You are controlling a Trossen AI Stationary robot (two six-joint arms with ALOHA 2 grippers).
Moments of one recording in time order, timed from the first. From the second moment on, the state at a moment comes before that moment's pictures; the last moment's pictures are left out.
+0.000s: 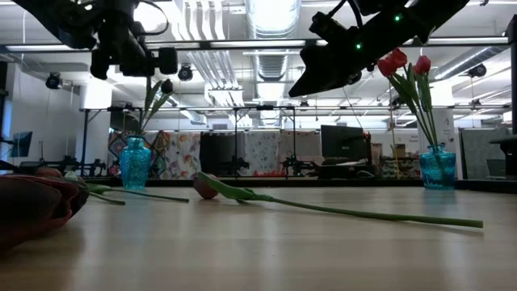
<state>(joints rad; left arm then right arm) 0.61 1.06 0.61 0.50 -1.07 -0.07 0.00 1.44 0.78 0.24 0.65 -0.04</state>
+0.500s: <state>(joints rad) 0.63 1.11 0.61 0.51 -1.13 -0.01 0.00 1.44 0.78 0.24 0.65 -0.04</state>
